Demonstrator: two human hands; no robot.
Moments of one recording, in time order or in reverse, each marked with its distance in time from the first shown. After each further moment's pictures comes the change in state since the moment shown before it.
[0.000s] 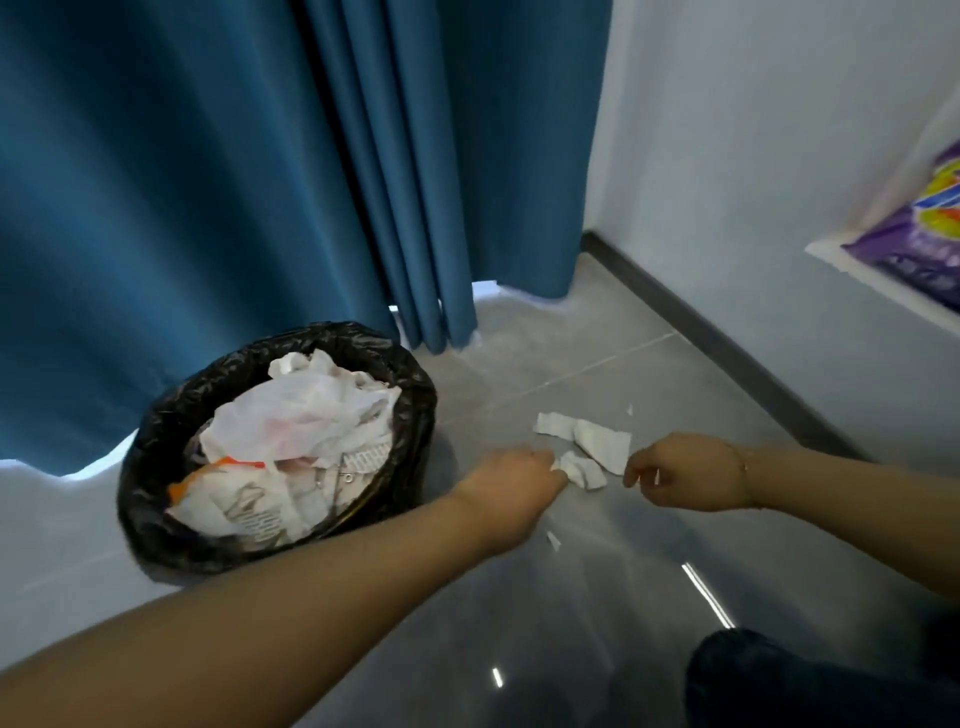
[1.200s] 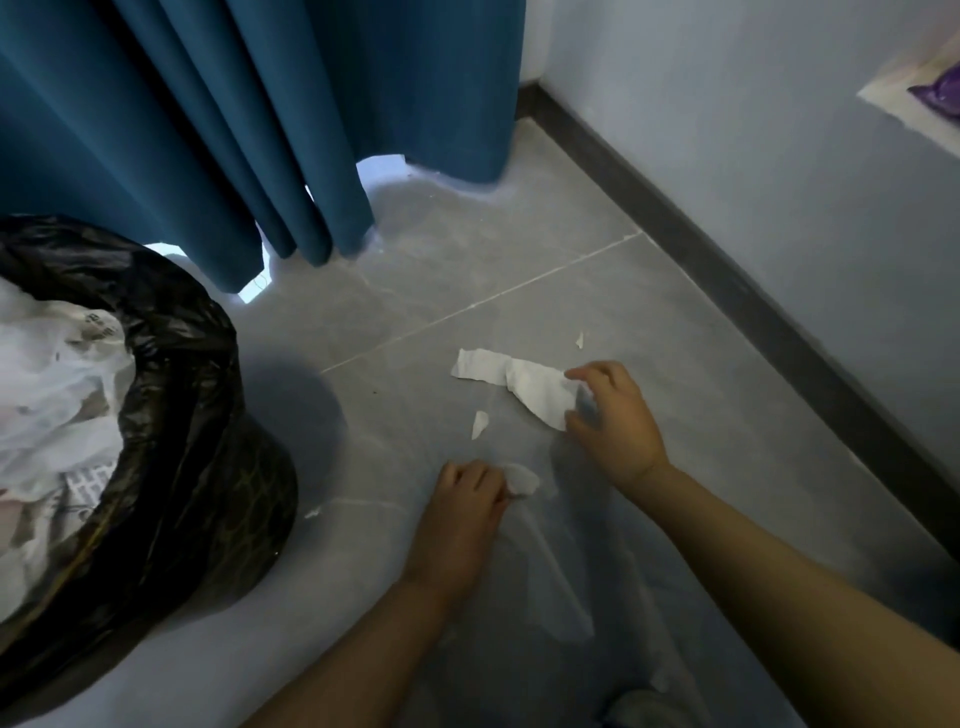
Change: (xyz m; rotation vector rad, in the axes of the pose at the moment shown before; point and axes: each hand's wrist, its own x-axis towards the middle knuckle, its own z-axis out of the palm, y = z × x) left_hand 0.104 0.033 0.188 -0.636 0.481 -0.278; right_hand 0.126 0.071 0.116 0.567 0.656 0.331
